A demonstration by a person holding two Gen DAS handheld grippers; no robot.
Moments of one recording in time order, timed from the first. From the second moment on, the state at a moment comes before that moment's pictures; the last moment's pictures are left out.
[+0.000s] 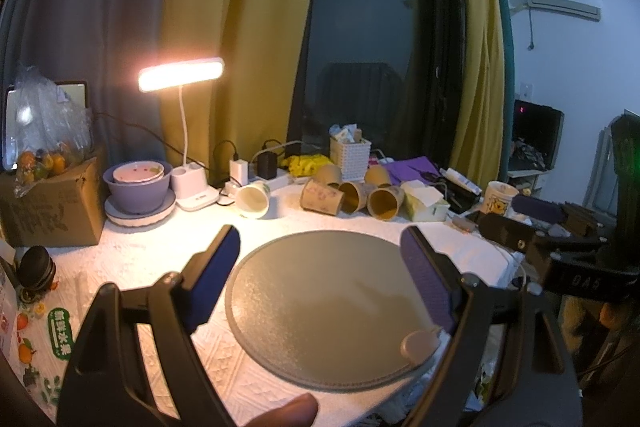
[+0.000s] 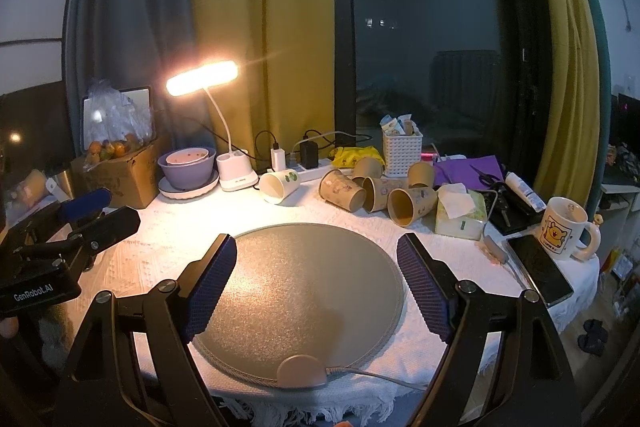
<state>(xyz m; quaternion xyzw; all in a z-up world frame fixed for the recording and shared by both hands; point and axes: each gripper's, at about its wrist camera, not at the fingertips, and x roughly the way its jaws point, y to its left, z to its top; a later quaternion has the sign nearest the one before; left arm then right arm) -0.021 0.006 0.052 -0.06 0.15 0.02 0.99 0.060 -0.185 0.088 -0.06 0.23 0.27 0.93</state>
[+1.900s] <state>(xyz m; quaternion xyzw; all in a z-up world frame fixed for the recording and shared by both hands) -0.001 -0.005 0.043 -0.04 0.17 0.00 0.98 0.066 -0.189 0.084 -0.06 0.24 0.26 0.93</state>
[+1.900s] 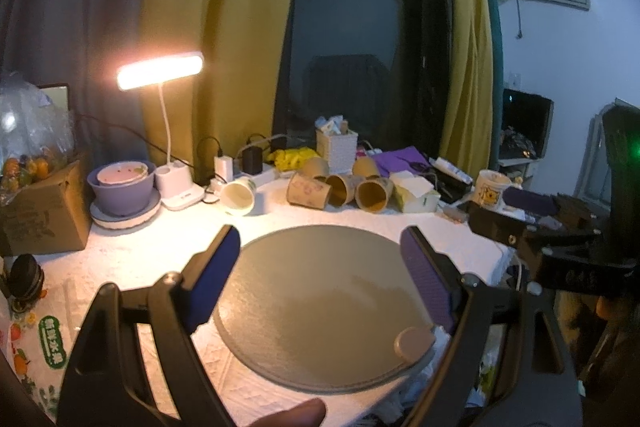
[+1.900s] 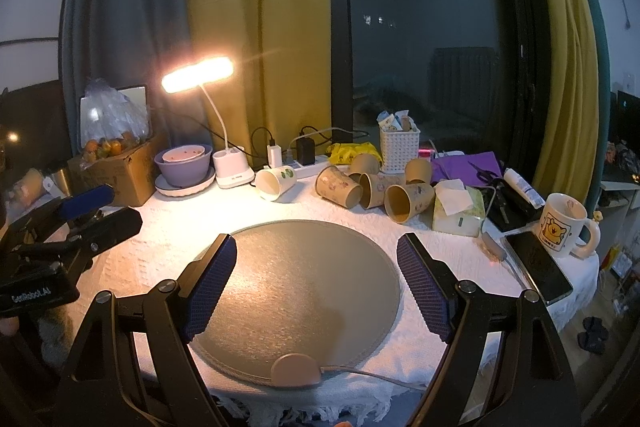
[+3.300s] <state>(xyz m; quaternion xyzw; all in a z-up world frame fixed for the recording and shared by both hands) 0.263 -0.054 -0.010 0.01 0.33 -0.06 0.94 0.282 -0.253 0.000 -0.02 0.34 0.19 0.92</state>
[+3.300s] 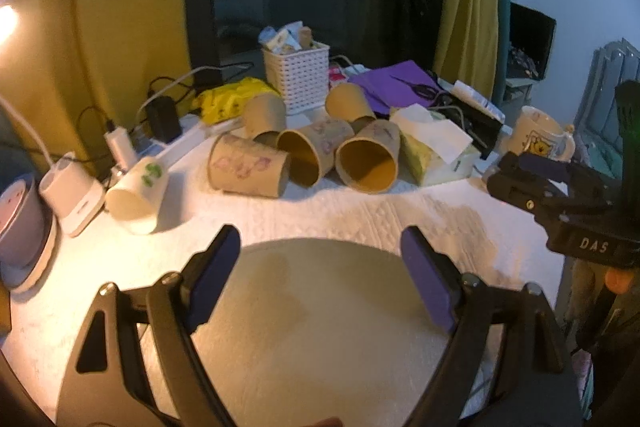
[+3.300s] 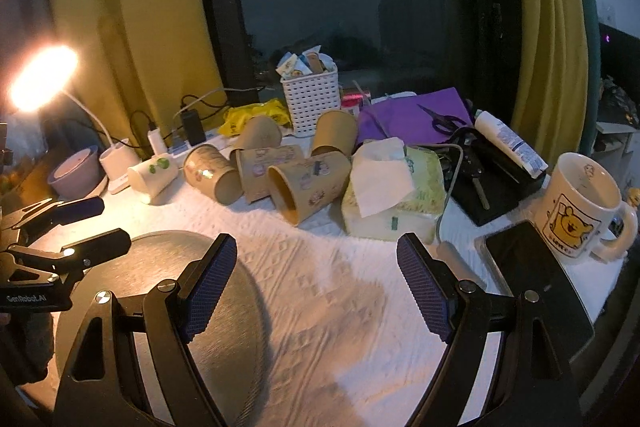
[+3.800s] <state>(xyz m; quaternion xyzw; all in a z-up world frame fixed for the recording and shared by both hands) 0.348 -0.102 -0.023 0.06 0.35 -0.08 0.93 0.342 -0.266 -0.024 -0.03 0.34 0.19 0.92</state>
